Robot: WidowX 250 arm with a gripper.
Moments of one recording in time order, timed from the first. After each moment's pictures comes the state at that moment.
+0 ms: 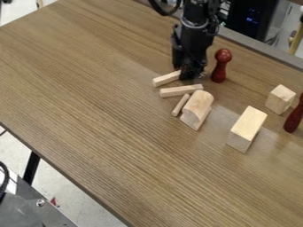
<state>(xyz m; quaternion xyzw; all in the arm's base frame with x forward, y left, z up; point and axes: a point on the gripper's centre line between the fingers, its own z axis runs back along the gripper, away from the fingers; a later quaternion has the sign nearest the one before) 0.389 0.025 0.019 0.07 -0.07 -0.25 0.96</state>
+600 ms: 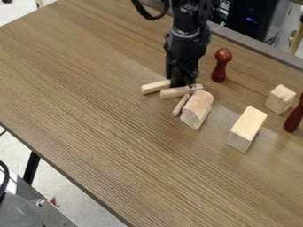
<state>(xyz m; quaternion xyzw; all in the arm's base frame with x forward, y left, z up) 0.359 0.020 0.028 0.05 -0.08 -0.27 0.96</state>
